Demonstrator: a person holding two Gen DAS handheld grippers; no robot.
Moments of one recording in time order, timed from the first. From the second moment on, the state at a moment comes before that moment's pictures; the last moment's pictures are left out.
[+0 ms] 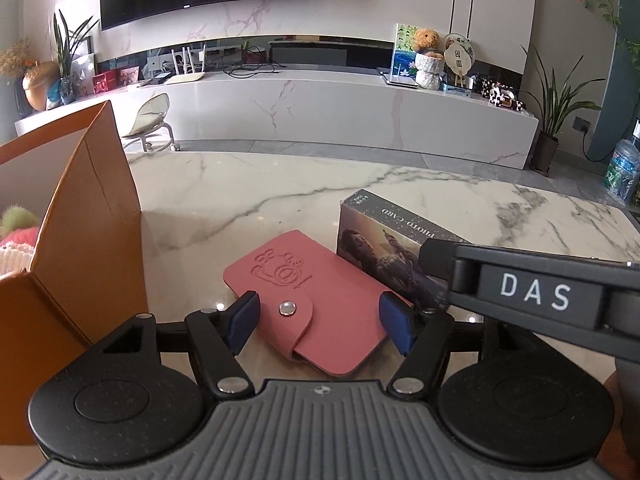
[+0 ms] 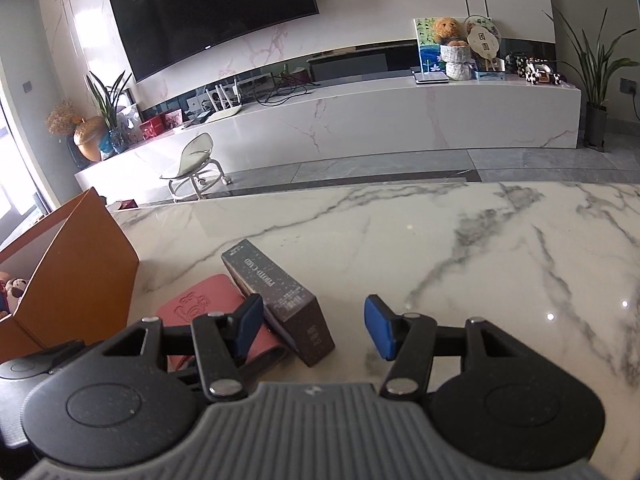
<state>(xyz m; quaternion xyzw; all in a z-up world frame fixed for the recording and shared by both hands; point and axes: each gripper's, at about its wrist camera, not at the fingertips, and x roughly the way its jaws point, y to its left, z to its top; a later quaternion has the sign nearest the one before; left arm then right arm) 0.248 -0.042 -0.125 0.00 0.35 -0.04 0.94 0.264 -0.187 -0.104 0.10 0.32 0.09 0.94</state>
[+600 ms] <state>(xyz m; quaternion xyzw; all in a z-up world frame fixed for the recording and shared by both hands) 0.247 -0.054 -0.124 0.05 0.34 -0.10 0.93 0.284 -0.187 -0.113 0.09 0.36 0.16 0.92</state>
